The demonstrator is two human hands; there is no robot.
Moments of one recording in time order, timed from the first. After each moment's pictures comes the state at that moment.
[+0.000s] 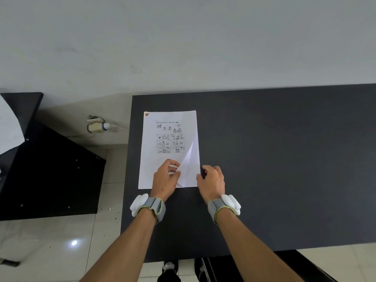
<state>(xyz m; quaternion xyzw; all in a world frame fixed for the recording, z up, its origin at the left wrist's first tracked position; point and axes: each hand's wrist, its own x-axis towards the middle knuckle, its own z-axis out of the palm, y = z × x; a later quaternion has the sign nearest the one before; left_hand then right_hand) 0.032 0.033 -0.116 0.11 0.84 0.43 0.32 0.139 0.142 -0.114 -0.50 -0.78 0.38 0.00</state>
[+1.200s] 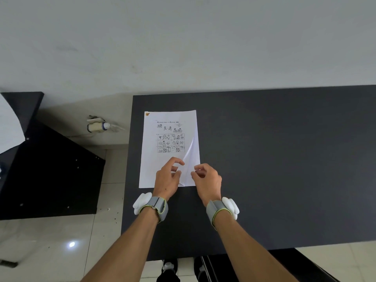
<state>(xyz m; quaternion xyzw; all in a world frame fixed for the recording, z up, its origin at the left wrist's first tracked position) 0.038 0.032 -0.110 0.18 0.85 0.39 0.30 0.136 0.129 -0.110 -0.51 -0.70 0.49 0.08</state>
